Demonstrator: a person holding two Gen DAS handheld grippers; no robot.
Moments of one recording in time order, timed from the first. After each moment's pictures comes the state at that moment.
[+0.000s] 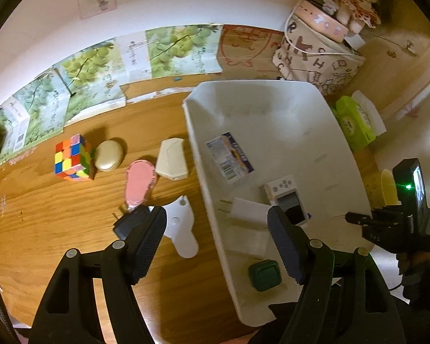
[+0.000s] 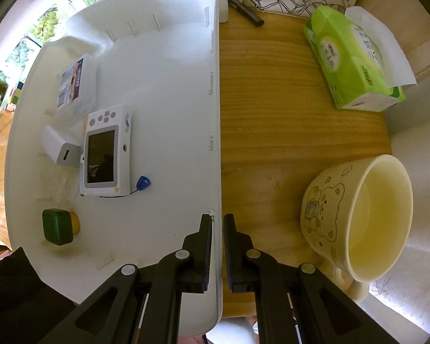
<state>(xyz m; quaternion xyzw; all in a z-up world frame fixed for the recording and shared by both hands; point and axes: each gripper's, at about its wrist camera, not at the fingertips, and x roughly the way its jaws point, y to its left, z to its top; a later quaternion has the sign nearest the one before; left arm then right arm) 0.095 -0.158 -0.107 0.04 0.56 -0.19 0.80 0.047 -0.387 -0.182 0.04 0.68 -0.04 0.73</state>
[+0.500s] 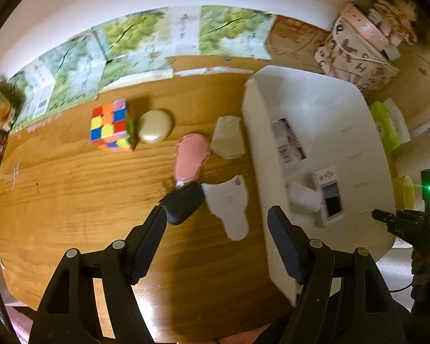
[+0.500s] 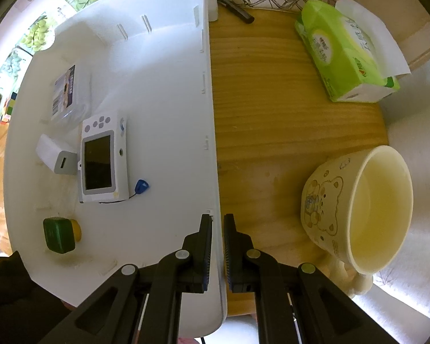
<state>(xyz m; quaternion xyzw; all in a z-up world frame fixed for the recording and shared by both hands) 0.104 -0.096 -0.125 0.02 0.60 -0.13 0.79 0.049 -0.392 -0.181 0.06 0.69 -0.06 0.72</state>
